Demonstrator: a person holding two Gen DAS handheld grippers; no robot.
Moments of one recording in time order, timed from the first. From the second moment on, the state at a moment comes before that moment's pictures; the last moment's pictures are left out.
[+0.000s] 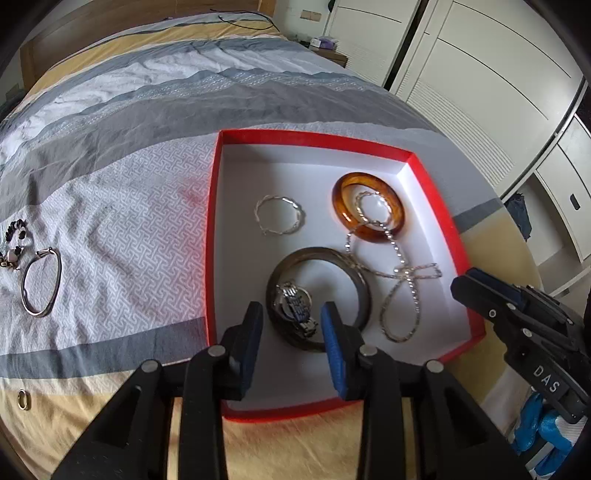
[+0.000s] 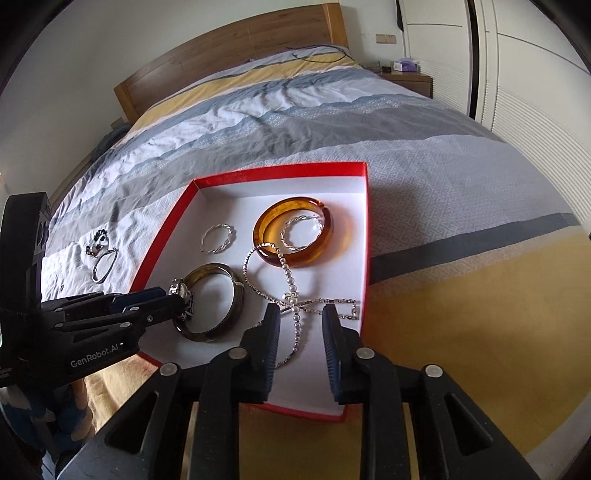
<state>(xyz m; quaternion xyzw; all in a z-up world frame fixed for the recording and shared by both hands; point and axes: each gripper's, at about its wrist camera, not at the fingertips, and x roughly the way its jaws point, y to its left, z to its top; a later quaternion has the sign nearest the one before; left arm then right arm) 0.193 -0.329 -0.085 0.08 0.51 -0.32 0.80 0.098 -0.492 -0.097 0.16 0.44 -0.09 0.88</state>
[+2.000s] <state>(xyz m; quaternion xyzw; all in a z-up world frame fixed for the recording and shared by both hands) 0.171 0.071 0.002 -0.03 0.42 -0.09 0.90 0.086 -0.212 0.010 0.07 0.40 0.10 0.91</state>
